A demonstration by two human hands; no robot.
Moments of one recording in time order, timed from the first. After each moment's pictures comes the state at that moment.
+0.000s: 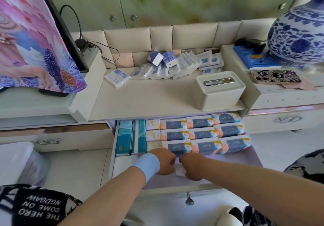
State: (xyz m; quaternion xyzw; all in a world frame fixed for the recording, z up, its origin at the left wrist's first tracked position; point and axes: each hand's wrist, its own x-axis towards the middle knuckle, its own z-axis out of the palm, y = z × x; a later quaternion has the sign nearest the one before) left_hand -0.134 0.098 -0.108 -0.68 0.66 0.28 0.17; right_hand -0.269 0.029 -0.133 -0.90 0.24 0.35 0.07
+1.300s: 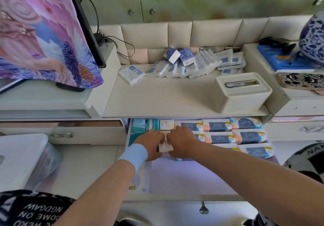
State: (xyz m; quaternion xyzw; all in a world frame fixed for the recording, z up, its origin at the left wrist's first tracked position) left_hand -0.035 0.110 -0.114 -0.76 0.62 0.19 0.03; right_hand -0.166 0.010 -0.109 -0.97 0.17 0.15 -0.02
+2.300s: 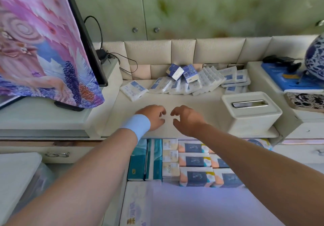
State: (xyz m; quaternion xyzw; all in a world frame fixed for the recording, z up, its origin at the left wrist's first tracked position) left_hand 0.037 0.007 -0.023 -0.81 0.56 0.16 -0.04; right_hand -0.116 -0.079 -0.045 -0.92 0.34 -0.06 0.19
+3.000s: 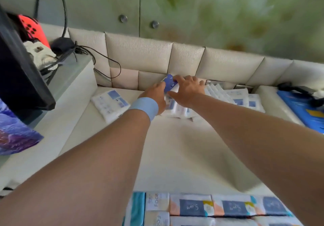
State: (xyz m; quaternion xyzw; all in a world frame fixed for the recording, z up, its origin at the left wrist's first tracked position) left_hand 0.123 -0.184 -0.047 -0.84 0.49 0.11 -0.20; right_hand 0.026 -0.290 -0.040 -0.90 0.44 -0.04 -0.03
